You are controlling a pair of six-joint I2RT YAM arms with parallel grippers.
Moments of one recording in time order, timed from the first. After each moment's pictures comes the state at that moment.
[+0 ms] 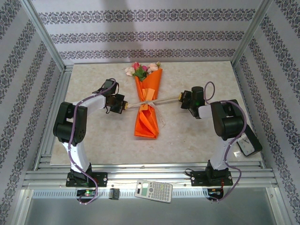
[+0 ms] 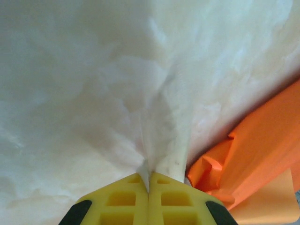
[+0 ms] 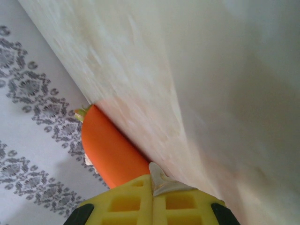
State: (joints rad) left arm -0.20 1.87 1.18 -0.38 0.34 -1.51; right arm 0.12 1.93 0.85 0.52 -0.23 1.96
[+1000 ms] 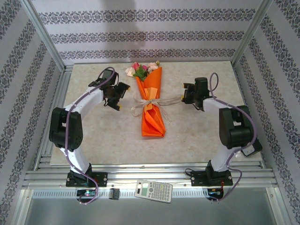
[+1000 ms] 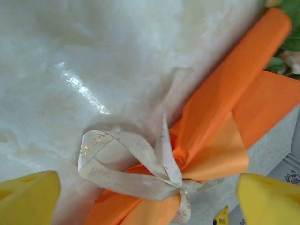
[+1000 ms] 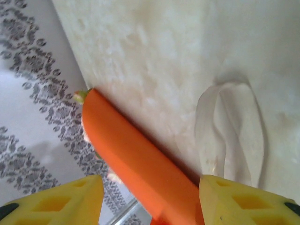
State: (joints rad) left arm -0.24 1.76 1.38 -0.64 0.24 -1.34; right arm 0.11 1.74 1.02 0.03 -0.25 1.73
